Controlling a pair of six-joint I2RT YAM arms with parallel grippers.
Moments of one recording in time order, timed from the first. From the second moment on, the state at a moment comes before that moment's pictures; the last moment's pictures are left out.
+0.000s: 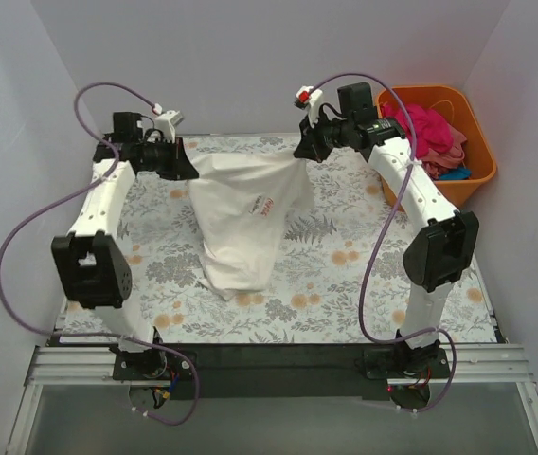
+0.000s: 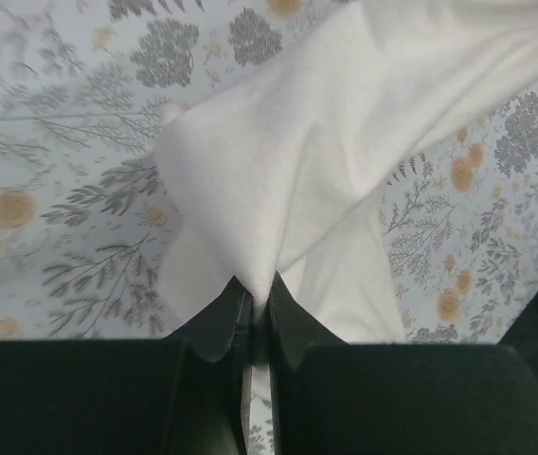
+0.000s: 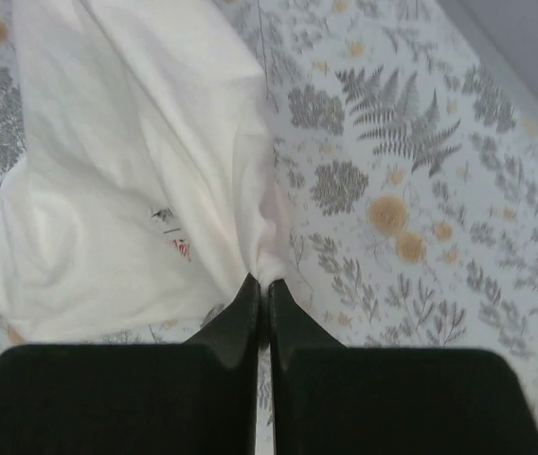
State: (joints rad) left arm -0.01 1.86 1.64 -0.72 0.76 0.10; right arm 0.36 1.90 1.92 -0.71 -0.63 -0.35
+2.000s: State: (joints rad) left arm 0.48 1.50 1.25 -1.14 0.50 0.55; right arm 0.36 1.83 1.14 -0.43 -0.18 -0.24
